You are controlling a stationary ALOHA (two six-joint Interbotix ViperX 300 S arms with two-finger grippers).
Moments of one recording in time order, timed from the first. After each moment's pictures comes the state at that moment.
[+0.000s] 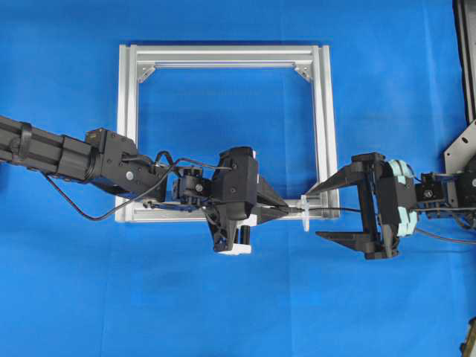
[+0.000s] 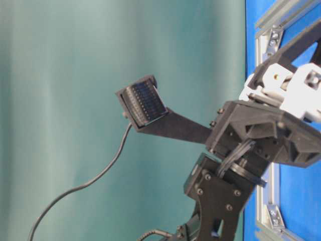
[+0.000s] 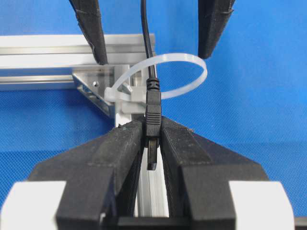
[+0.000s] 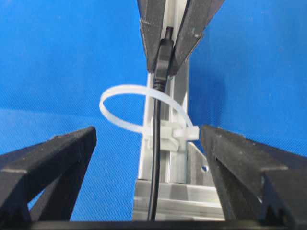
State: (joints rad) left arm -0.12 0.40 0.42 -0.08 -0.41 0.00; right arm 0.36 -0.13 1.23 0.42 -0.68 -0.10
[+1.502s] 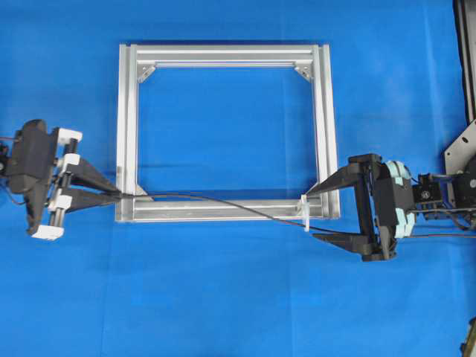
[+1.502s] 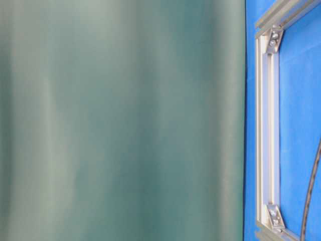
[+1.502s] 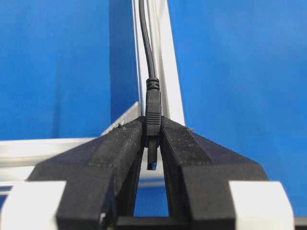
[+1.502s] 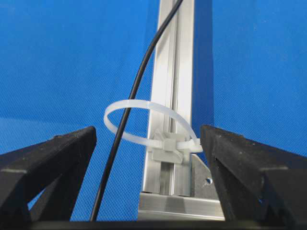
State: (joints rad) left arm -0.19 -0.30 1.33 -0.08 -0.61 -0.08; right arm 0.36 -0.13 1.21 0.42 -0.67 -0.10
